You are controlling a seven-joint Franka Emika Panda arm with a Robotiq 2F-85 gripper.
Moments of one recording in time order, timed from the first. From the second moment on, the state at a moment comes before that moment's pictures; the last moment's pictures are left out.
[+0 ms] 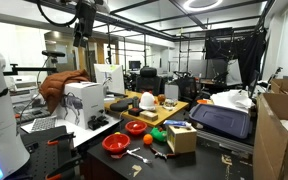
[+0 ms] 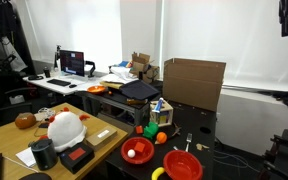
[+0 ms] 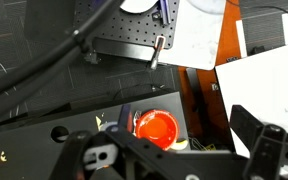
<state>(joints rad) 0.11 -0.65 0.02 -2.33 0.10 1.44 -0.04</state>
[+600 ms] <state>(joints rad) 0.10 -0.53 0.02 -2.37 0.10 1.58 -0.04</state>
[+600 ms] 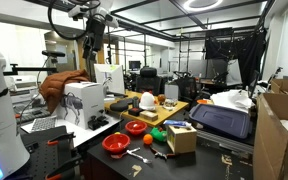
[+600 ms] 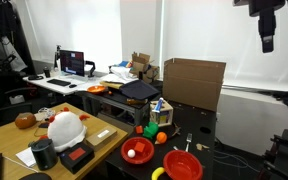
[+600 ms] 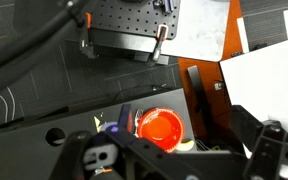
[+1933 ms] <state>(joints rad) 0.17 -0.01 0.12 -2.53 0.16 2.35 -0.08</state>
